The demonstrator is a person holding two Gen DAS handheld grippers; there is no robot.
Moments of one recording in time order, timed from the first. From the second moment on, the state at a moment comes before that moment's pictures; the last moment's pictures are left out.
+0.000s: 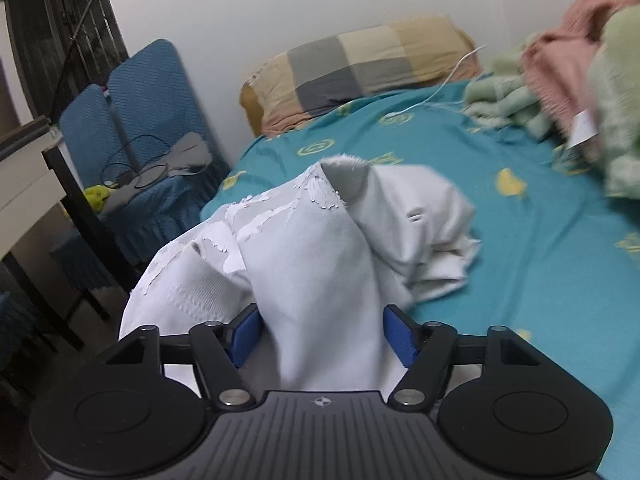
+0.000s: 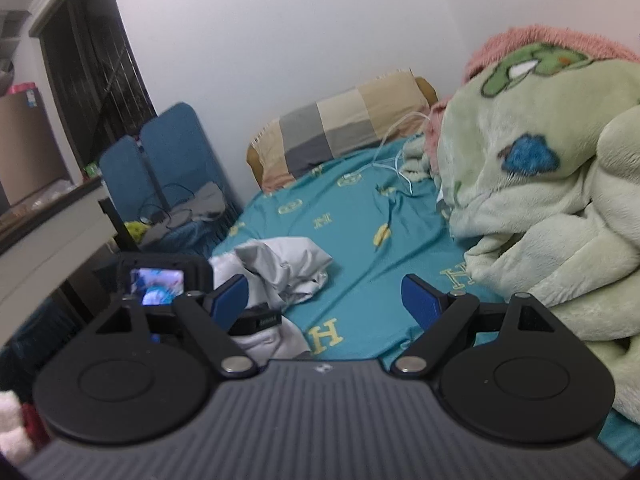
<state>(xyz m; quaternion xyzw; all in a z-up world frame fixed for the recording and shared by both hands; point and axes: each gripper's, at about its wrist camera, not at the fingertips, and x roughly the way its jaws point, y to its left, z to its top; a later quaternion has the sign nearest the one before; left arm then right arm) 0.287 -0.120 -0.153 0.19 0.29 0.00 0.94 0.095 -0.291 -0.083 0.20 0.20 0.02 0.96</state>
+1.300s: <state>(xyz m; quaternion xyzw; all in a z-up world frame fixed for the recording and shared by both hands) 0.135 0.147 -0.038 -0.06 0.38 0.03 0.92 0.101 -0.215 -0.105 0.13 0.27 0.13 0.94</state>
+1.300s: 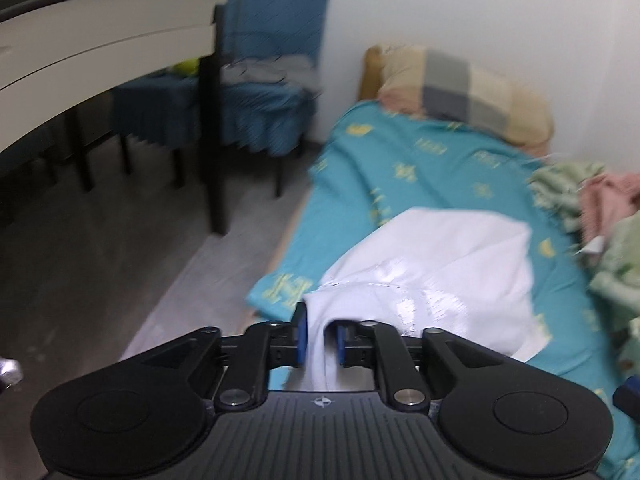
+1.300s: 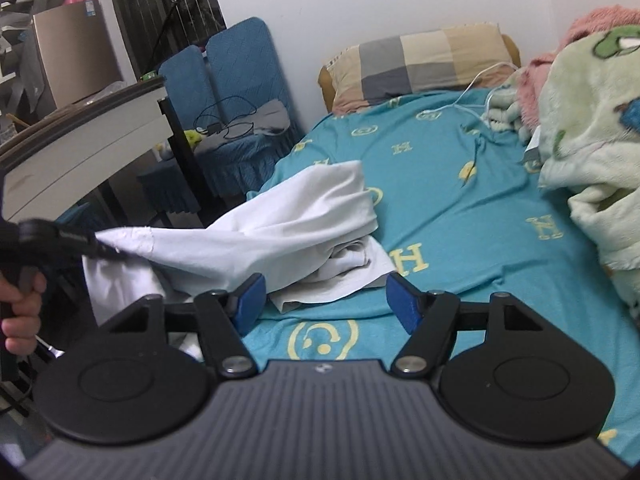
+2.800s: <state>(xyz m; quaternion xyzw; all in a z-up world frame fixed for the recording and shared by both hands) 0.004 0.114 0.059 -0.11 0.08 -0.01 0.99 0.056 -0.266 0.023 0.28 0.09 0.23 0.93</state>
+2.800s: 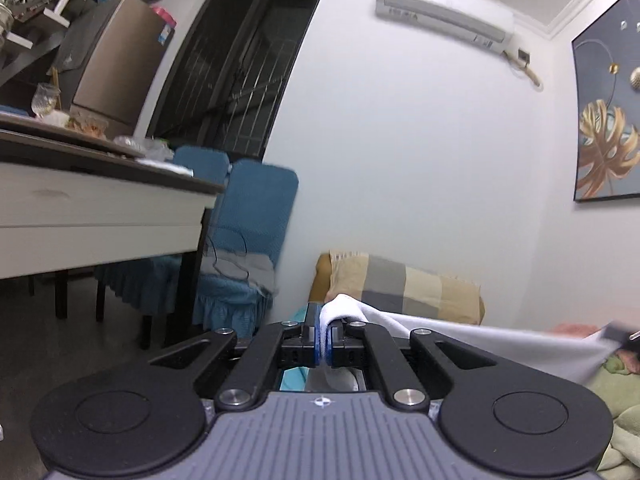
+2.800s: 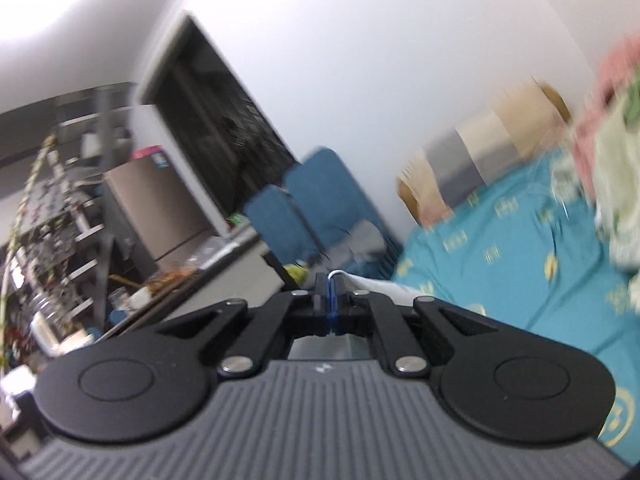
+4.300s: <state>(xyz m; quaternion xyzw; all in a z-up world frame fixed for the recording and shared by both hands) 0.144 0.139 -0.090 -0.24 0.44 0.11 0.85 0.144 -0.279 -0.094 0.32 0.31 0.17 0.88</state>
